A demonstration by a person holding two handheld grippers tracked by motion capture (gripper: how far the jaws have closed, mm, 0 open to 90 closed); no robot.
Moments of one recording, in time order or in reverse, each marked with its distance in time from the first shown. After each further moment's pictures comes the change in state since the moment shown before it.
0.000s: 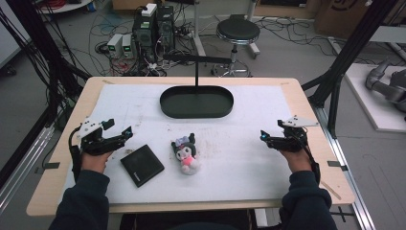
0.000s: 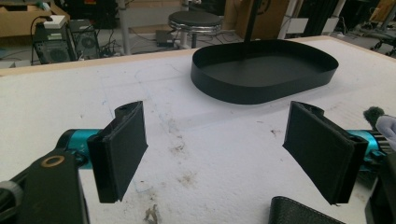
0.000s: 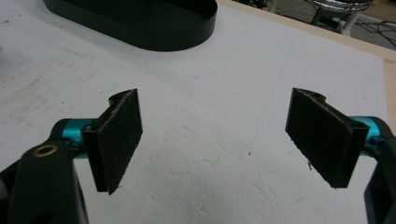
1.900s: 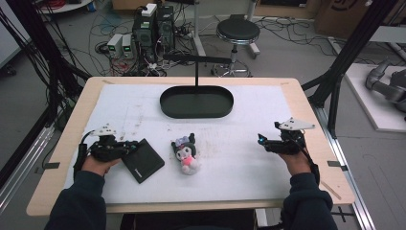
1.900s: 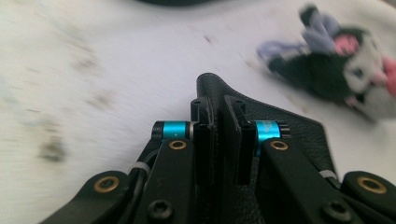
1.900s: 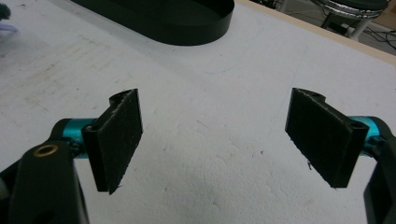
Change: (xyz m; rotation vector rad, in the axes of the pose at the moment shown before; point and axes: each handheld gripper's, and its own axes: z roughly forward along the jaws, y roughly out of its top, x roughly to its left) left arm 0.000 -0.013 0.010 0.314 -0.263 -0.024; right arm 0.010 -0.001 -0.002 0.013 0.021 -0.064
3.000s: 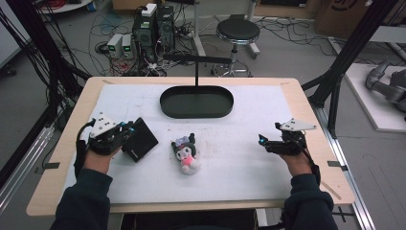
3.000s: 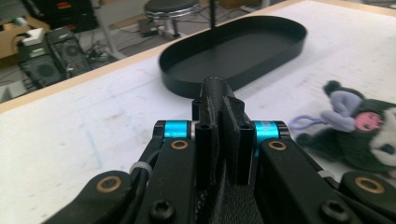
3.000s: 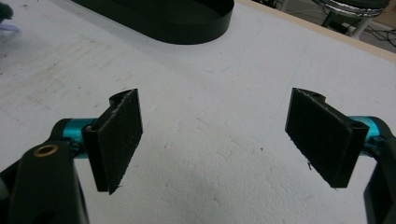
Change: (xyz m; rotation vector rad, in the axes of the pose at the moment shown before) left arm -0.044 0.038 -0.015 -0.189 0.239 0.212; right arm -0.001 -0.002 -0.002 -0.004 0.004 0.009
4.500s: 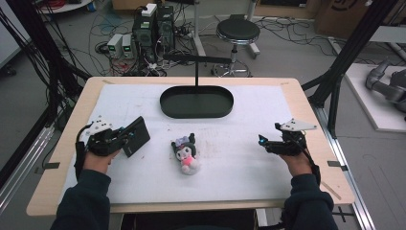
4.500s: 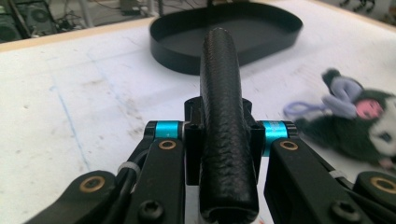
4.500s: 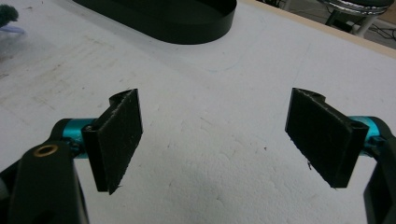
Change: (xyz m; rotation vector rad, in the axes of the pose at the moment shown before) left arm 0.022 -0.024 0.011 0.030 -0.069 -0.147; right arm 0.000 -0.001 0.000 0.000 0.014 0.009
